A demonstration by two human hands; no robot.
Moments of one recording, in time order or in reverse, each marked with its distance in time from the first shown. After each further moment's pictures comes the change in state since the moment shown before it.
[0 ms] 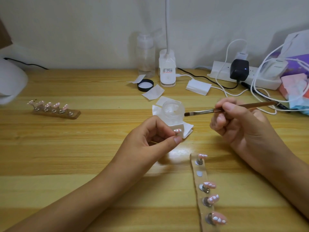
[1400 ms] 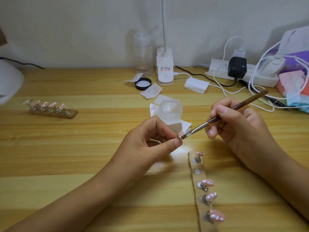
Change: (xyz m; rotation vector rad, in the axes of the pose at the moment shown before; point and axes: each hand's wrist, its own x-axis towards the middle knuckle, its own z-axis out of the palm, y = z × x) left_hand -0.001 -0.003 -0.002 0.082 -0.021 0.003; right_hand -0.005 0.000 0.009 -0.158 -0.084 -0.077
